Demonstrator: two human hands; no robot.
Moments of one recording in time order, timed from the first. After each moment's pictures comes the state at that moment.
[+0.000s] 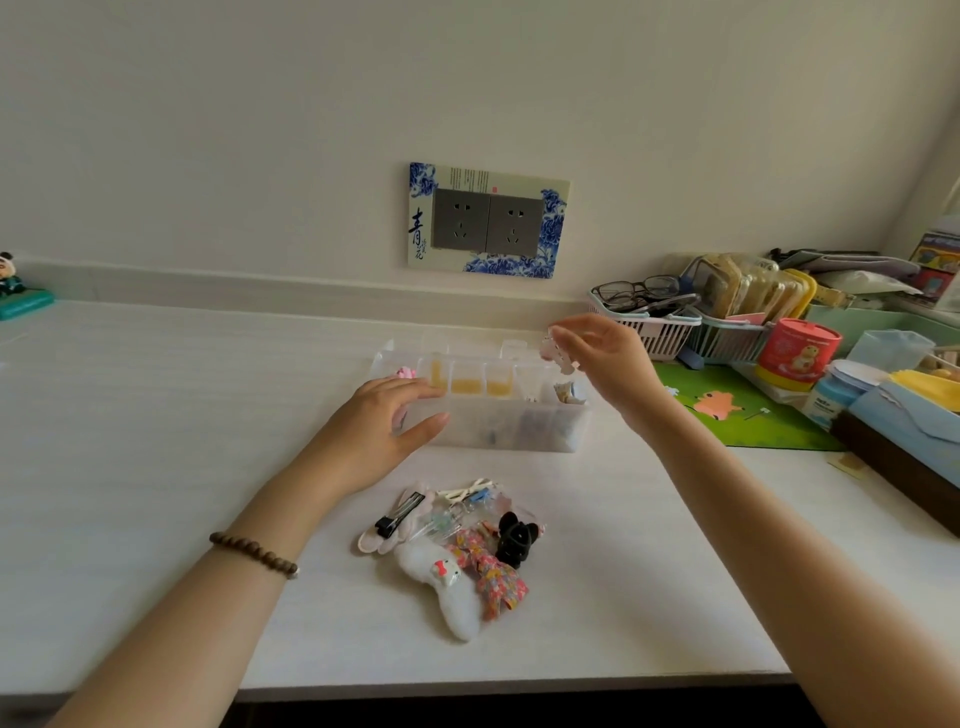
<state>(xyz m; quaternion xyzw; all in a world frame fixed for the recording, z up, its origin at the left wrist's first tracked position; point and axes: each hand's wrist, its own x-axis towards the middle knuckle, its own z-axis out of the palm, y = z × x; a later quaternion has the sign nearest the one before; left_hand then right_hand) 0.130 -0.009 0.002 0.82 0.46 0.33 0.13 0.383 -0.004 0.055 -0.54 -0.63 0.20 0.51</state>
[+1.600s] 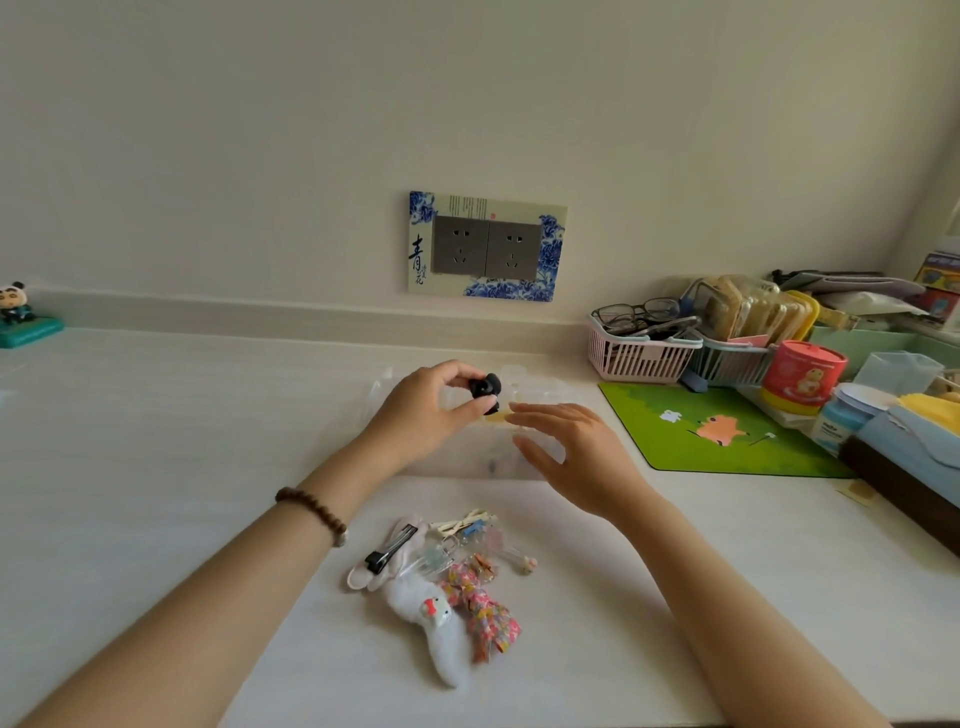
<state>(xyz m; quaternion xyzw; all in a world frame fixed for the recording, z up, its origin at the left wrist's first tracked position) 0.177 0.018 0.029 0.78 0.43 0.39 0.24 0.378 -0.020 0.004 -0.53 -0.80 -0.06 0.28</state>
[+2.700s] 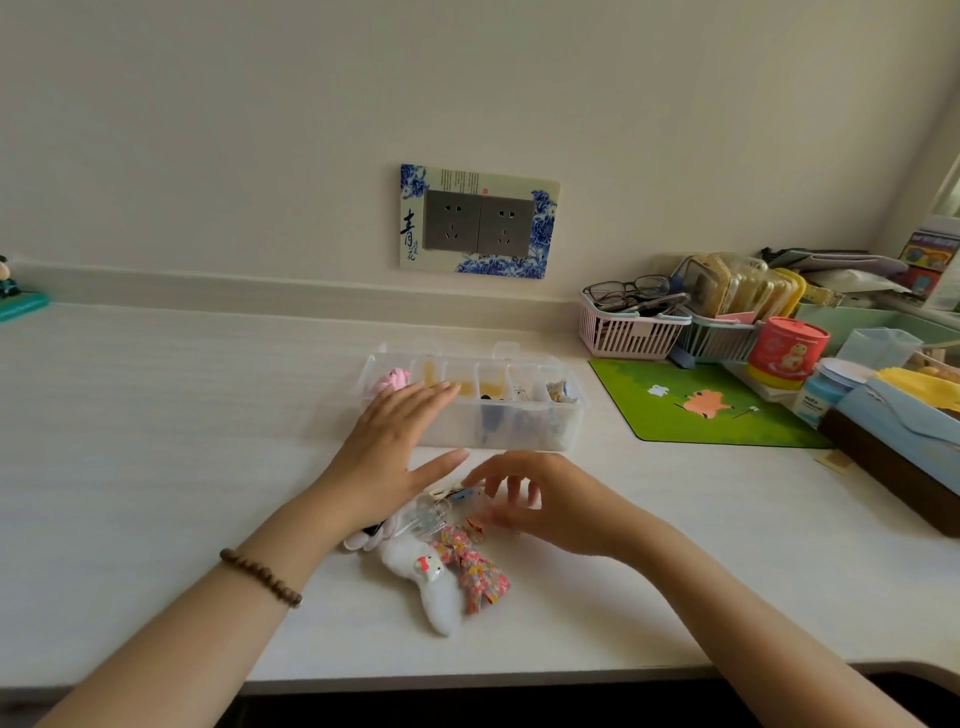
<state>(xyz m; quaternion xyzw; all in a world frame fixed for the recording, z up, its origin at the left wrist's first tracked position) 0.147 -0.024 -0.017 0.87 0.41 0.27 0.03 0.355 -0.078 -0.005 -0.49 -0.82 0.20 0.22</state>
